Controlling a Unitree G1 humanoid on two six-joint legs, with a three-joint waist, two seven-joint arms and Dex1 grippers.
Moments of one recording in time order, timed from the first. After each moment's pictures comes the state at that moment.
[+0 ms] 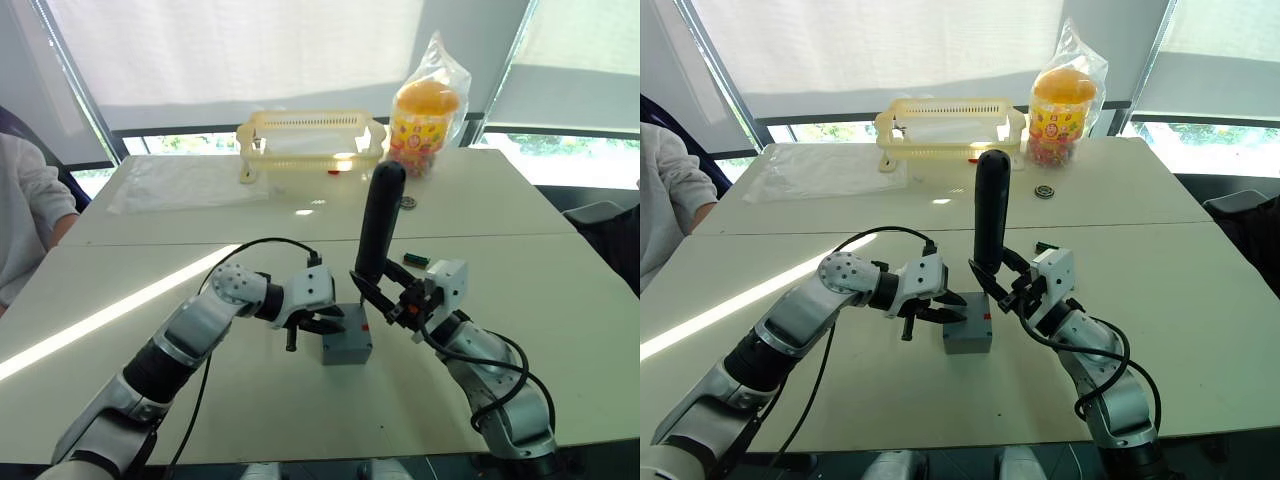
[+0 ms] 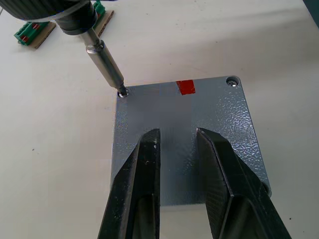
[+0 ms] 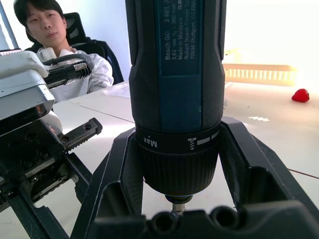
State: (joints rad) left arm -0.64 0.54 -0.44 -0.17 -0.14 0.53 -1.11; right arm -0.10 -0.31 0.07 -0.37 0.33 0.21 0.52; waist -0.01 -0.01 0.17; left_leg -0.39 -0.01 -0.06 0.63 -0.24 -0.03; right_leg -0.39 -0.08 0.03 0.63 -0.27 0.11
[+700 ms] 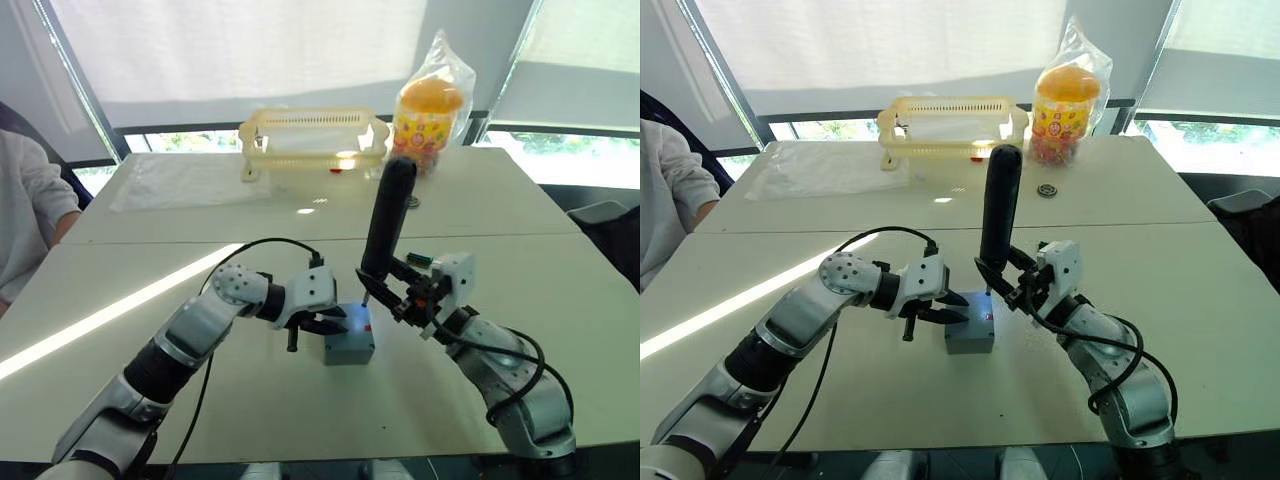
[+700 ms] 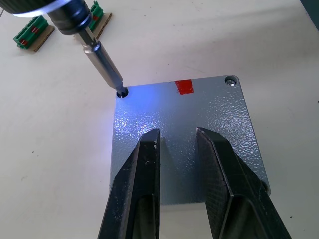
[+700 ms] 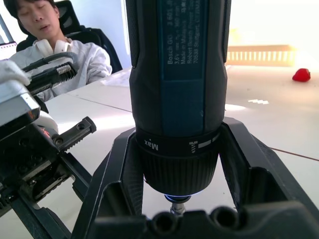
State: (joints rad) left arm -0.64 0.55 -0.45 -0.18 -0.14 0.51 -1.11; right arm -0.18 -0.38 -0.04 -0.53 0.55 0.54 0.42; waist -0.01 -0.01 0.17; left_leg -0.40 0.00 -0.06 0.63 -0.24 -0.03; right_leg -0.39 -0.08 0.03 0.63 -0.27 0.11
